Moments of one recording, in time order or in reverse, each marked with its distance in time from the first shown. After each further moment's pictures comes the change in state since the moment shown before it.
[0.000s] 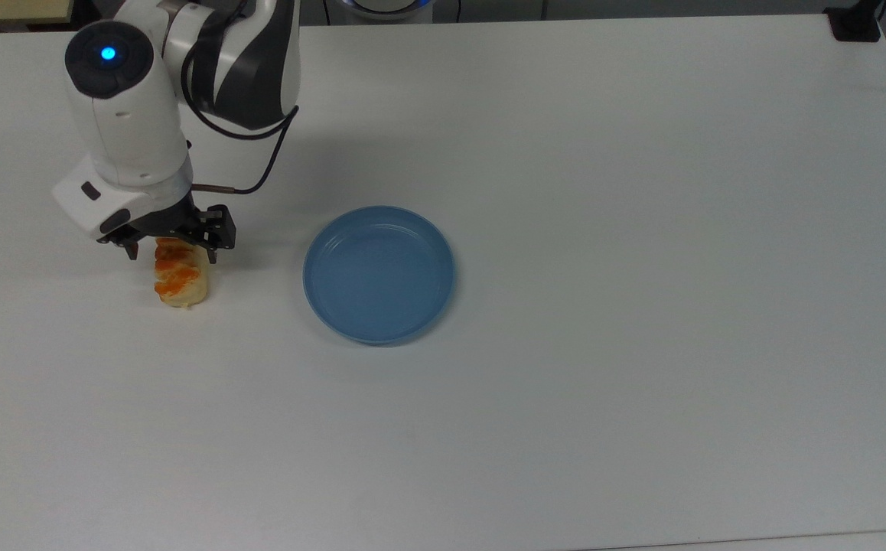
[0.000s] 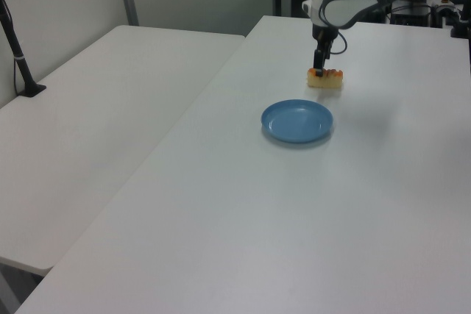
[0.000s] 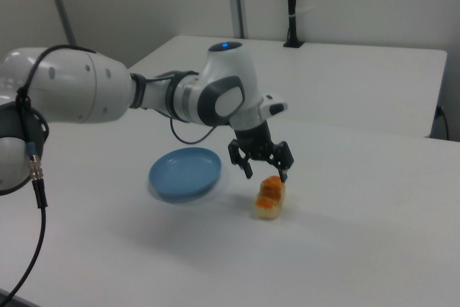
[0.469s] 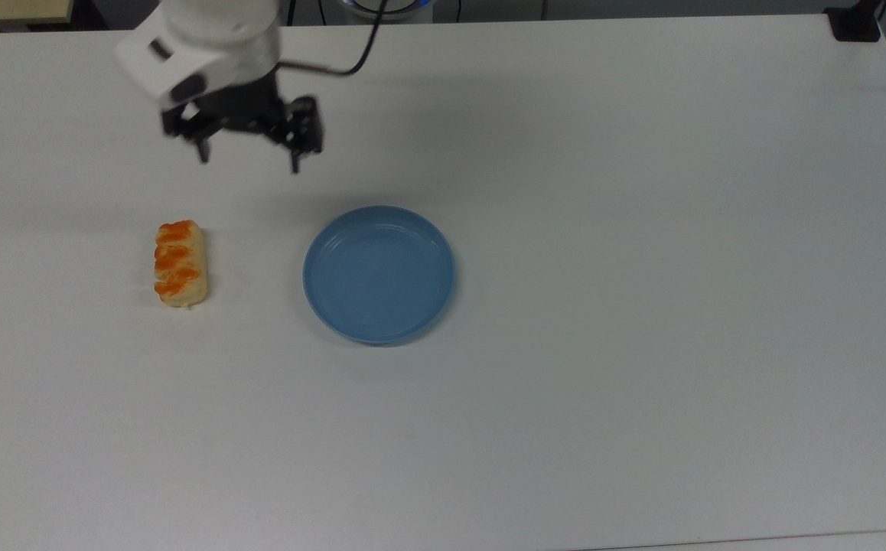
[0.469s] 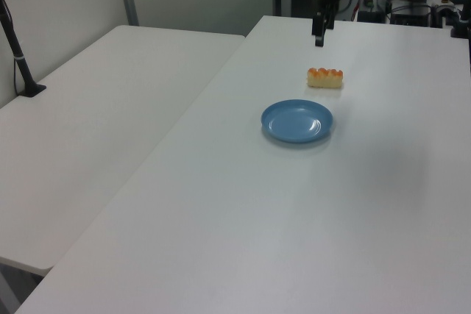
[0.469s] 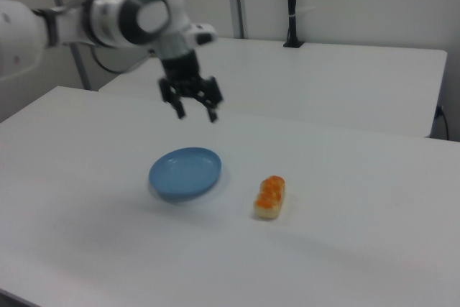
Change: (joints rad) arm 0.179 -0.279 0.016 0.019 0.000 -0.349 0.217
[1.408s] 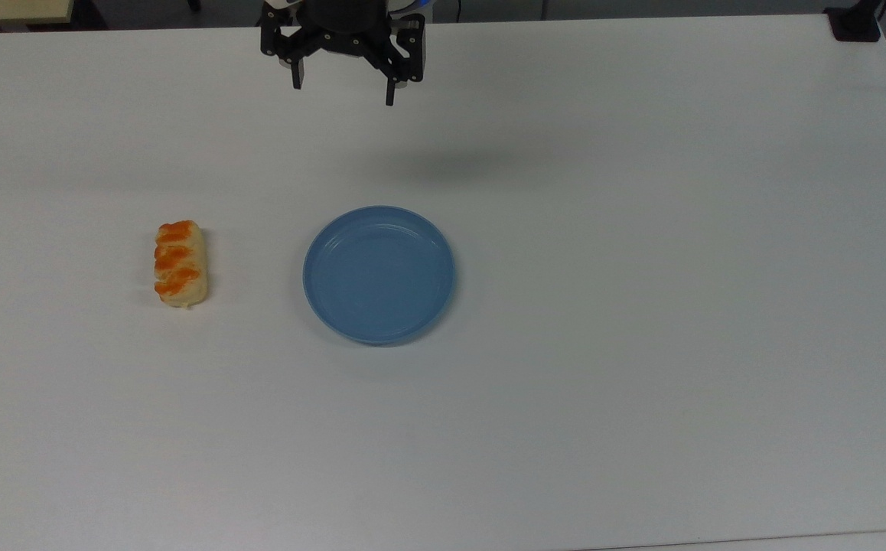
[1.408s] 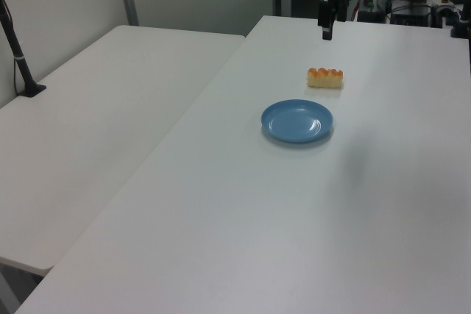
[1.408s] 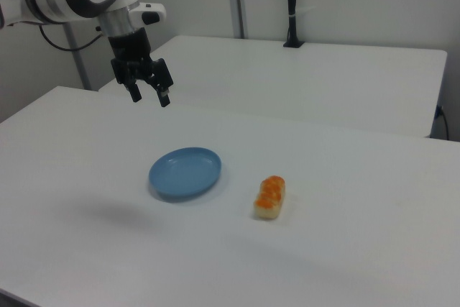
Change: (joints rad) arm 0.155 -0.125 -0.004 -0.022 0.000 -0.142 0.212
